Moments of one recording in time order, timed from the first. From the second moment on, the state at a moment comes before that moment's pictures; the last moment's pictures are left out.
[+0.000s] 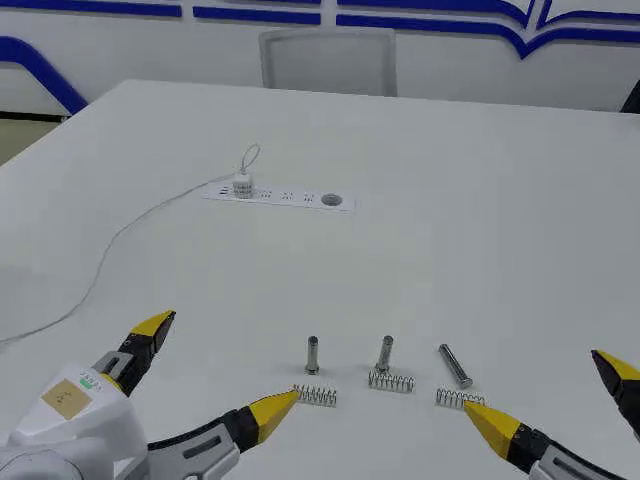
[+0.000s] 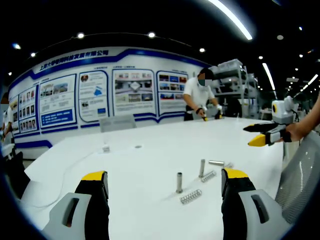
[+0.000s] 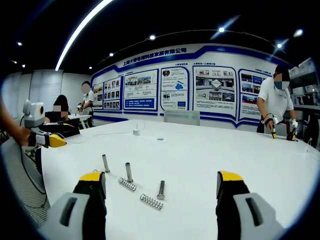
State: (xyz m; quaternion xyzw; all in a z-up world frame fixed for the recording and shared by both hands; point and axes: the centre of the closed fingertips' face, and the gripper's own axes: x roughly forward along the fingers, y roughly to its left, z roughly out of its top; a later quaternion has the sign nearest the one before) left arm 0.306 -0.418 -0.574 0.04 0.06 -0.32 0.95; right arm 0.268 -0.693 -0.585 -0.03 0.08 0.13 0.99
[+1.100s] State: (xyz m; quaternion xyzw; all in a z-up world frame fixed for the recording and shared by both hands) left arm 0.299 -0.427 -0.584 0.05 0.07 -0.34 0.94; right arm 0.284 -0.687 -0.612 -0.02 0.16 0.15 0.98
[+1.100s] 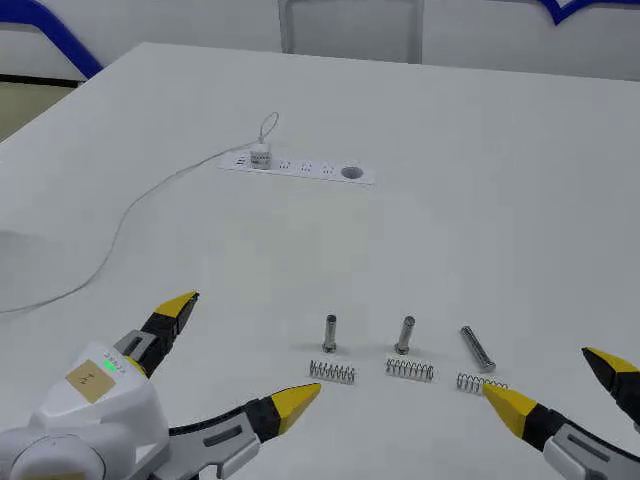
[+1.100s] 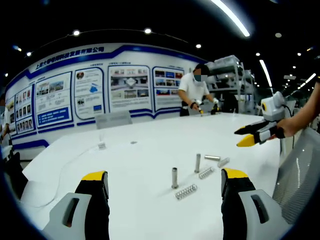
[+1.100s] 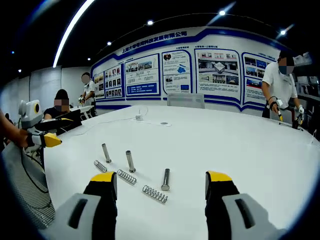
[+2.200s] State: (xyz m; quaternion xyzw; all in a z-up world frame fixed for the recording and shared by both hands) left arm 0.296 -0.431 -0.592 0.05 0.09 -0.35 0.93; right arm 0.346 -0.683 -0.660 -0.05 0.27 0.17 0.95
